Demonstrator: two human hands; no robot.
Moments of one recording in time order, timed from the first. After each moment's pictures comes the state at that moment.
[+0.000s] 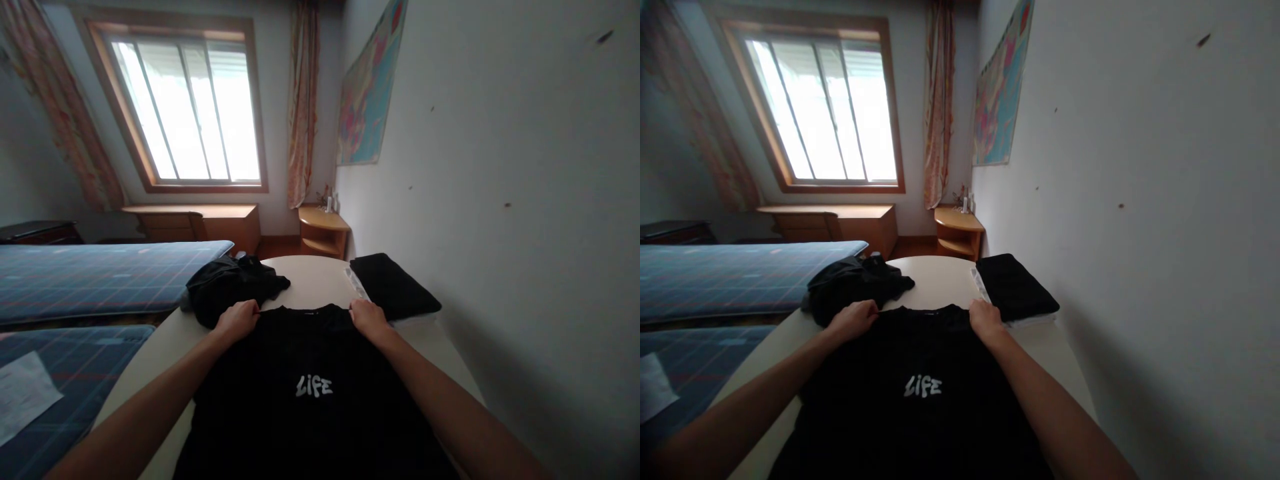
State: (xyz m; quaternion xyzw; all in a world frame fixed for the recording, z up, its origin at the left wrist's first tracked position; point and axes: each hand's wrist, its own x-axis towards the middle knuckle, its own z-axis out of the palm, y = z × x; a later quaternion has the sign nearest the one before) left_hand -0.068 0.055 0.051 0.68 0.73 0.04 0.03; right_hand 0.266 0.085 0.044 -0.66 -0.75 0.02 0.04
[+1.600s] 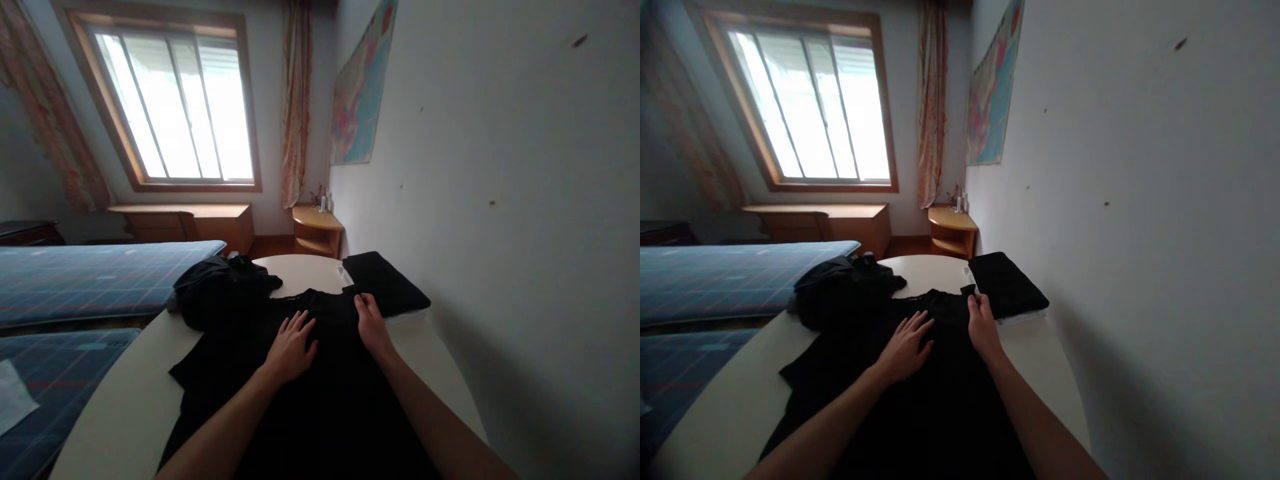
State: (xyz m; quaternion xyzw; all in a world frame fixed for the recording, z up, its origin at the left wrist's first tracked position) left_hand 0.067 0.019 -0.006 0.82 0.55 0.16 0.06; right_hand 0.271 0.035 0.046 -0.57 -0.56 0.28 0.52
